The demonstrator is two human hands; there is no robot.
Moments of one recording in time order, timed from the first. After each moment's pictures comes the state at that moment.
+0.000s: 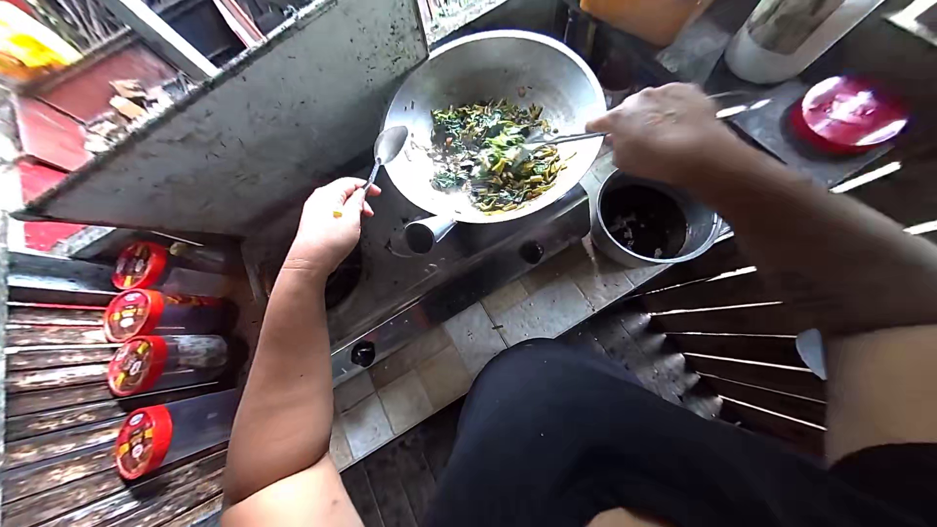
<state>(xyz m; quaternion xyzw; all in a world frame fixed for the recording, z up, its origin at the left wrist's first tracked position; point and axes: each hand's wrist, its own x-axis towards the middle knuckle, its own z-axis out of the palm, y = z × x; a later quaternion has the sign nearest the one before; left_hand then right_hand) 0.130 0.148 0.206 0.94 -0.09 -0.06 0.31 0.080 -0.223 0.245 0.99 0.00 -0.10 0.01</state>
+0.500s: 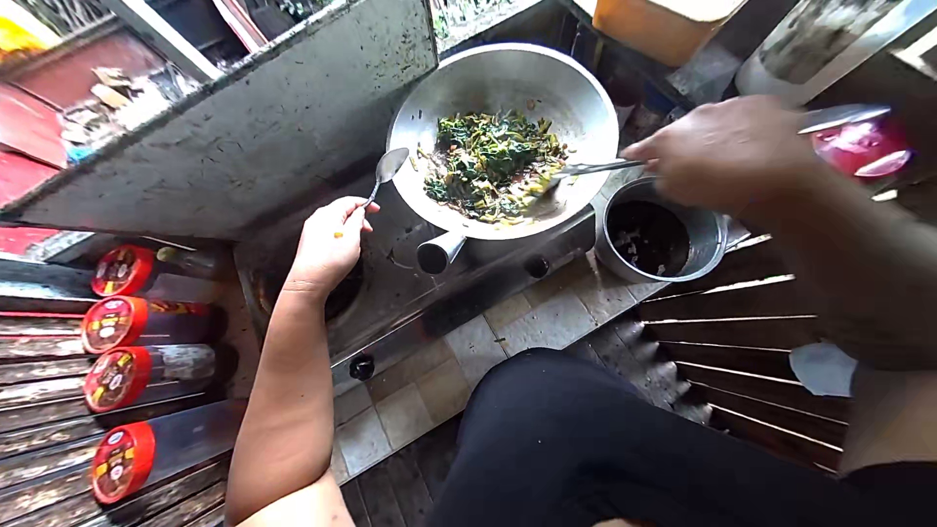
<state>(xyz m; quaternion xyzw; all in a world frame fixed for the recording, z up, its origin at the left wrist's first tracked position) 0.142 0.167 0.190 0.94 -0.08 -0.07 0.31 0.066 -0.216 0.275 0.99 -0.04 -0.14 0.05</state>
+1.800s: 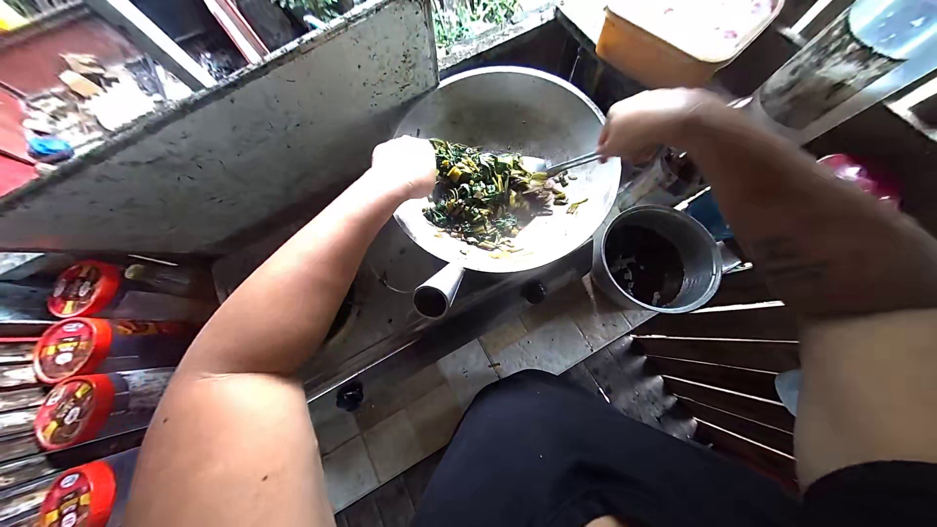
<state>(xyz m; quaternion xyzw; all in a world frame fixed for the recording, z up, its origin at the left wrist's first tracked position) 0.258 0.030 0.217 0.96 -0.16 -0.21 -0.10 0.207 -0.240 0.244 0.96 -0.08 -0.27 -0.02</state>
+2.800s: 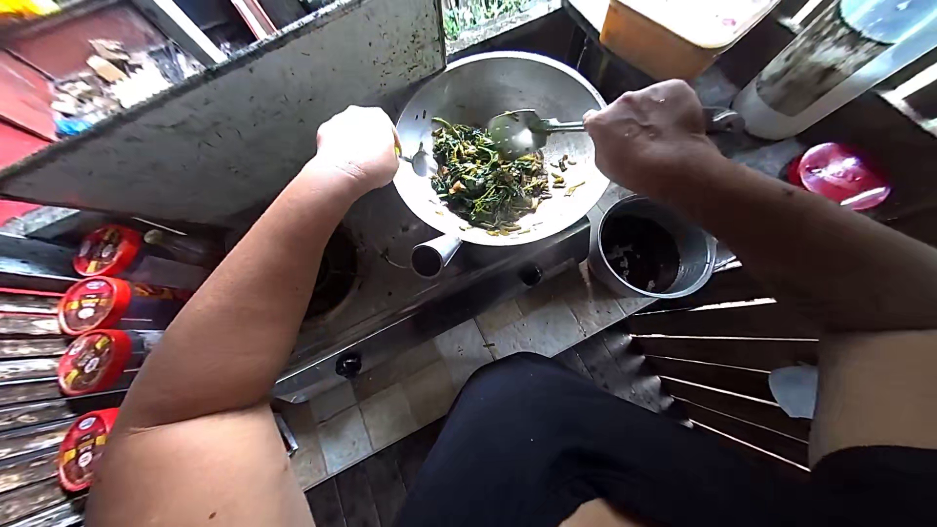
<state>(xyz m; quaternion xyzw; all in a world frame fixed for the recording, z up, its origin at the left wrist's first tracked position) 0.208 0.078 0.257 0.98 -0.12 -0.13 -0.04 0.115 -0.182 0.265 0.99 0.00 -0.08 0.13</state>
